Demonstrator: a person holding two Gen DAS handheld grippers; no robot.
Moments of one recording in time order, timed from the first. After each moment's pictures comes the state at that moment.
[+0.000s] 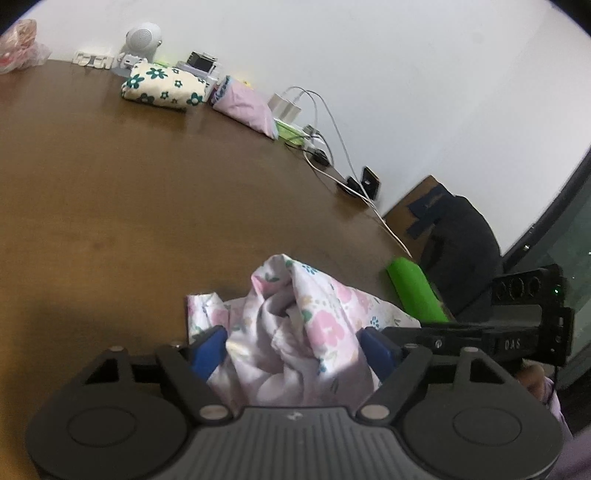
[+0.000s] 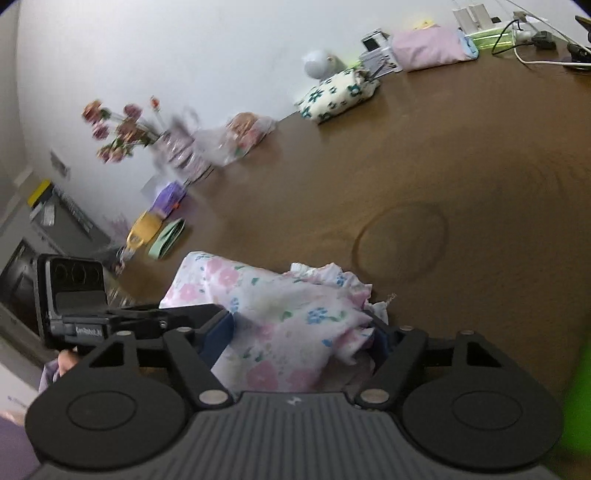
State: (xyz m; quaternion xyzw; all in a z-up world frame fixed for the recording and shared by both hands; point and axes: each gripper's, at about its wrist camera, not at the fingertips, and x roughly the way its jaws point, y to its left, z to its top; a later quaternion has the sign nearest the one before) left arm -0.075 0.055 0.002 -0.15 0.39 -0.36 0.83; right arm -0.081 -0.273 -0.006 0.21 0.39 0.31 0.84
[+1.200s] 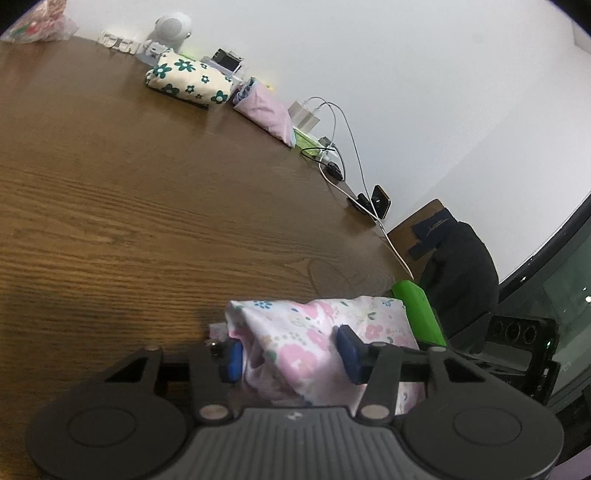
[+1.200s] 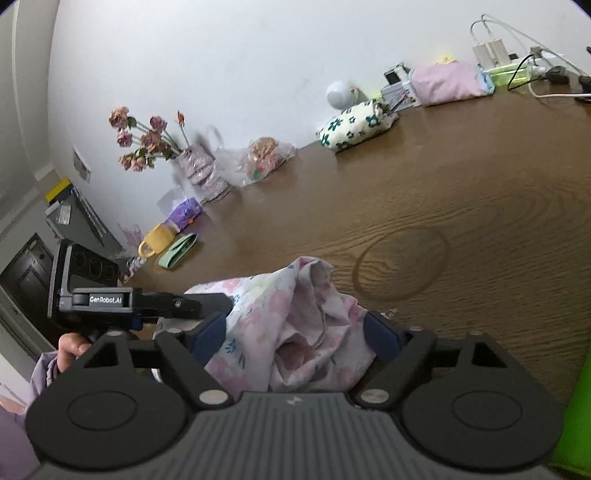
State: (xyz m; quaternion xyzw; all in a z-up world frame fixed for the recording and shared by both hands) left arm -0.043 0.060 -0.008 -0.19 0.40 -0.33 0.83; right arm -0.078 -0.271 -0.015 0.19 0.34 0.33 0.86
